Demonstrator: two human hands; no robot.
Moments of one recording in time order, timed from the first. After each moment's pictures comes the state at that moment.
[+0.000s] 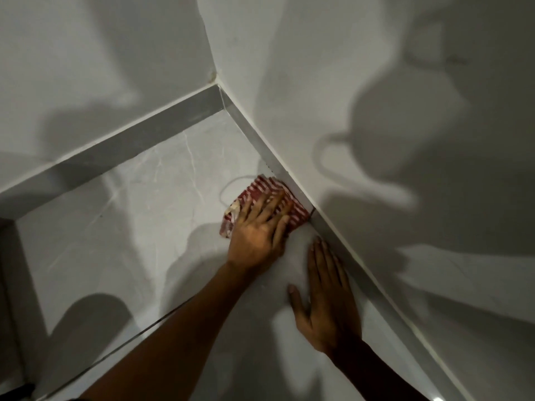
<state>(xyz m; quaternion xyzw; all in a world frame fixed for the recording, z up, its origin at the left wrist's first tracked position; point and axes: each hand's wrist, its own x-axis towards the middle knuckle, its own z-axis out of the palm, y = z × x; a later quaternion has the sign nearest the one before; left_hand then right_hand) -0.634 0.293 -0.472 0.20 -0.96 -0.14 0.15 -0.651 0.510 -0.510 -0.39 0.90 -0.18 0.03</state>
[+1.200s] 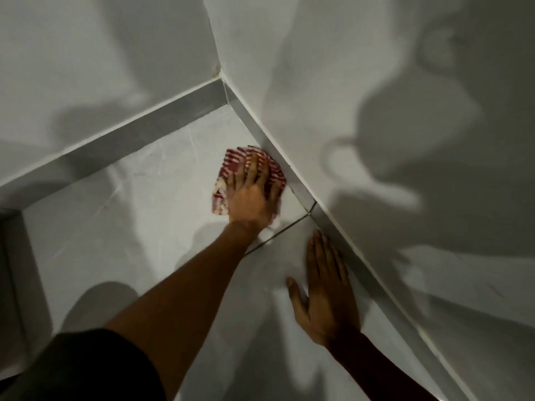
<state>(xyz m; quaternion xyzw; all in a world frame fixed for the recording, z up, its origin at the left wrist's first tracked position) -0.675 0.254 -0.462 0.35 -0.92 -0.17 0.01 -0.650 0.509 -0.508 -0.40 0.90 -0.16 0.05</state>
